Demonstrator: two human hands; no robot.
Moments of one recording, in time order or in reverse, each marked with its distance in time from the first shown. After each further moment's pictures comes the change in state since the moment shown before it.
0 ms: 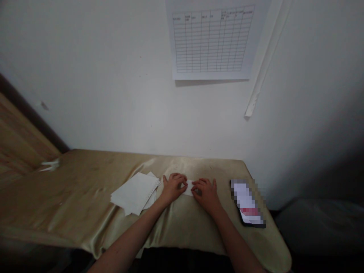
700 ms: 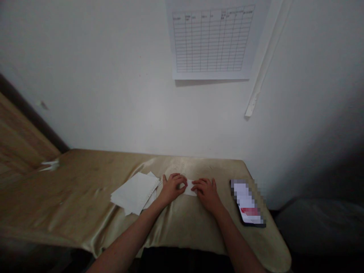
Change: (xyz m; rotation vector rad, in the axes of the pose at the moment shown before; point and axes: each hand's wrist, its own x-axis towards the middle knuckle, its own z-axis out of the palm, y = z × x) left_hand -0.002 -0.009 -0.001 -0.011 0.030 0.070; right_hand 0.001 0.012 -0.001 0.049 -0.089 -0.025
